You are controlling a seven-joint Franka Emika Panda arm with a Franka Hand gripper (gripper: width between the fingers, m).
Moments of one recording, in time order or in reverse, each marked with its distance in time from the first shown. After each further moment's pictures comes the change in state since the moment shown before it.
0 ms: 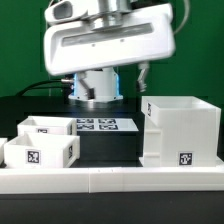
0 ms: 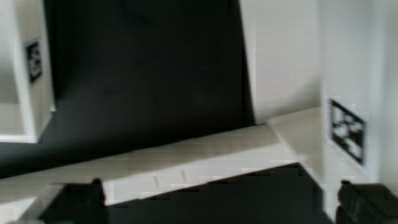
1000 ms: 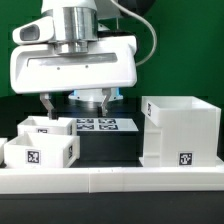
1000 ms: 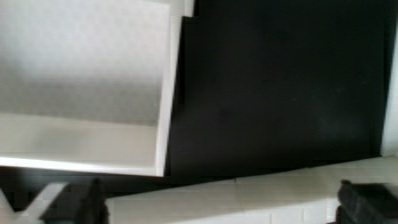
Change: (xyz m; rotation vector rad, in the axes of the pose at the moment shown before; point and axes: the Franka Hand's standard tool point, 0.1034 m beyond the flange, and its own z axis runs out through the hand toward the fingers) arm -0.008 0.048 0.030 -0.095 0.020 -0.030
